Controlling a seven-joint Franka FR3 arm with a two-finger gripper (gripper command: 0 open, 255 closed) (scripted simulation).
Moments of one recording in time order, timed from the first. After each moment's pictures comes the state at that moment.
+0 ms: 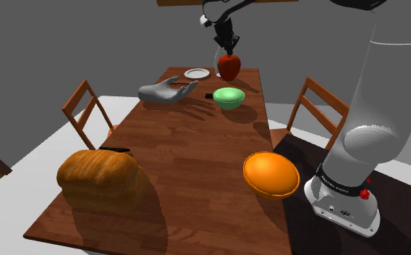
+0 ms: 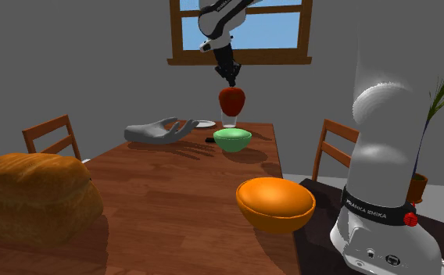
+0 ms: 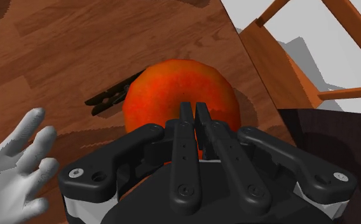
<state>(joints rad) 0.01 0.18 -0.20 -1.69 -0.41 1.92 -1.69</state>
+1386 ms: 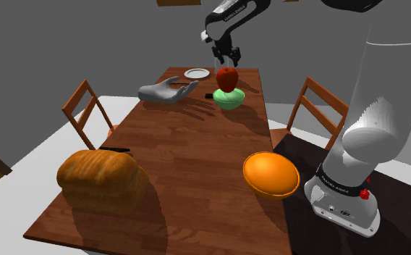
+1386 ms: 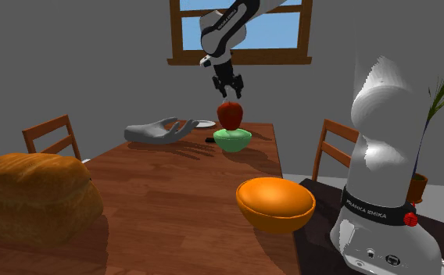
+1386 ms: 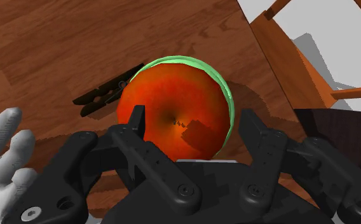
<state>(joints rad) 0.00 0.21 -0.20 -1.80 -0.43 2.05 -1.63</state>
